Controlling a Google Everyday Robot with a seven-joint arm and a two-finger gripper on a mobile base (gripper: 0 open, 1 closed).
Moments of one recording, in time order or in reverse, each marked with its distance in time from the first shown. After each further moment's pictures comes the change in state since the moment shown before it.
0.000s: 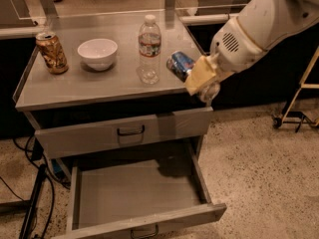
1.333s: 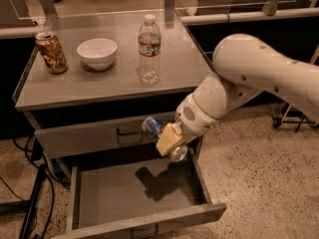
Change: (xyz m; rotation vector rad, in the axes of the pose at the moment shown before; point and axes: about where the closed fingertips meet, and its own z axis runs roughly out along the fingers) arm 0.077 0.033 0.145 -0.180 0.182 0.078
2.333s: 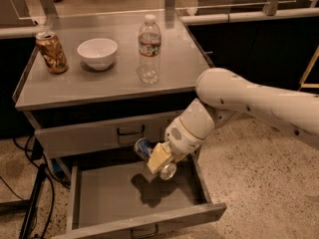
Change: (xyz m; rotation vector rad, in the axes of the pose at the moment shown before) arm 0.014 -0.014 0.076 -0.096 0.072 0.060
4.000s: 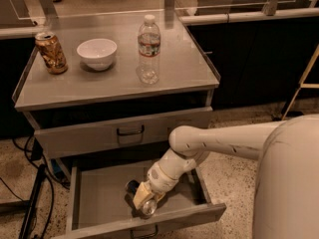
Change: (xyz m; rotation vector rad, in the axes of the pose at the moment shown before) arm 0.018 -0.069 0.187 -0.124 0.115 0.191
